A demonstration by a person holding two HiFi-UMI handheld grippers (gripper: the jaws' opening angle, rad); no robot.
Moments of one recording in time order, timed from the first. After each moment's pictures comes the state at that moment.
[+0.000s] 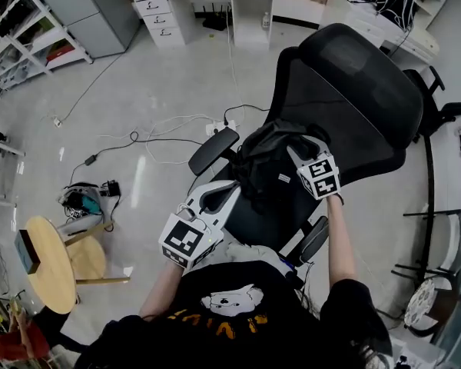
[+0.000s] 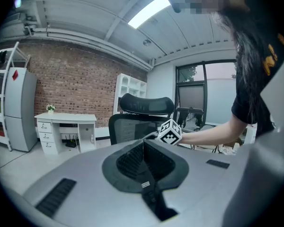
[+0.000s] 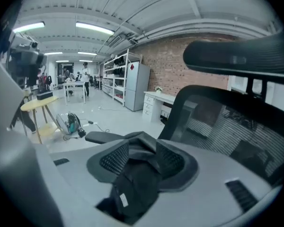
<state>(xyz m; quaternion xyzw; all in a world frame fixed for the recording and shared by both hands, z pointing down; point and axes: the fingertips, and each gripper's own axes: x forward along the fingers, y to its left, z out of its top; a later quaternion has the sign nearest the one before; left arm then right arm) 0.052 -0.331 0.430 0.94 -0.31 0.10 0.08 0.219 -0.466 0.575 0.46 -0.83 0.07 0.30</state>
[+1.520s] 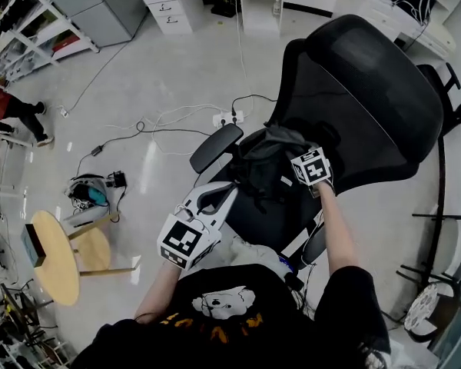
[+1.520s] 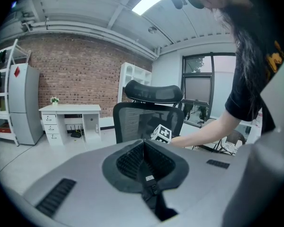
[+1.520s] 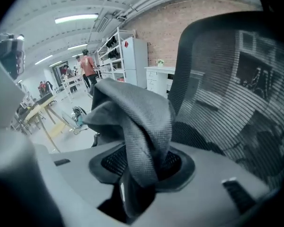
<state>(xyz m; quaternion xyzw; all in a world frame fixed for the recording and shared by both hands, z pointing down) 0.052 -0.354 0.466 0.92 -0.33 0.16 0.11 0.216 -0.492 0.710 0.41 -0.81 0.21 0.37</state>
